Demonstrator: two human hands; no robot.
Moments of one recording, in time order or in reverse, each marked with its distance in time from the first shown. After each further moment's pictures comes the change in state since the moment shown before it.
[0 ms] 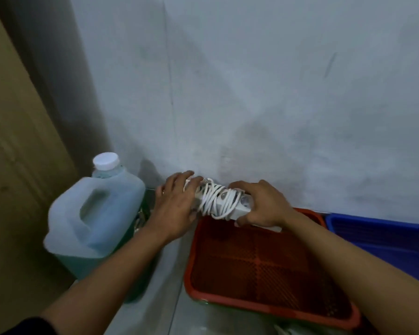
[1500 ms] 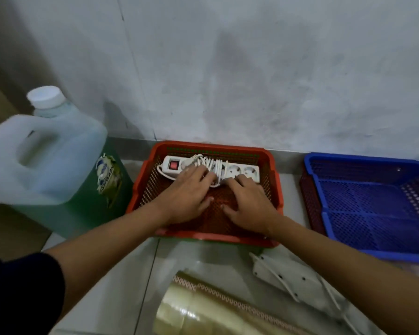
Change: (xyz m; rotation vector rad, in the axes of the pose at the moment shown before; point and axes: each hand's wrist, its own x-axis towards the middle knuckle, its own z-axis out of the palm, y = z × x) left_hand -0.033 0.057 0.069 -0.049 -0.254 0.387; right_hand -0.089 0.015 0.091 0.059 0.027 0.080
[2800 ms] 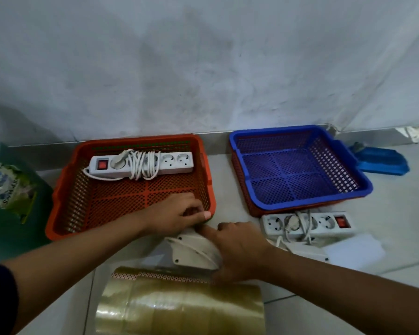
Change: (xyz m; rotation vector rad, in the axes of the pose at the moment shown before) left_hand 0.014 0.100 0.017 -0.531 -0.417 0.168; right_hand -0.155 0.007 -0.034 -0.183 -0.245 -0.017
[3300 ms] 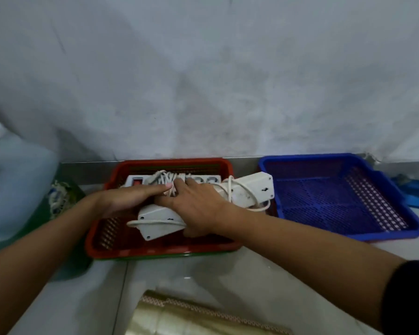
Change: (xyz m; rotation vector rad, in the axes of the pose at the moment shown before) left_hand -0.050 -0.054 -0.100 -0.843 0.063 -0.575; right_hand 0.139 -0.043 -0.062 -0.298 0.154 -0.229
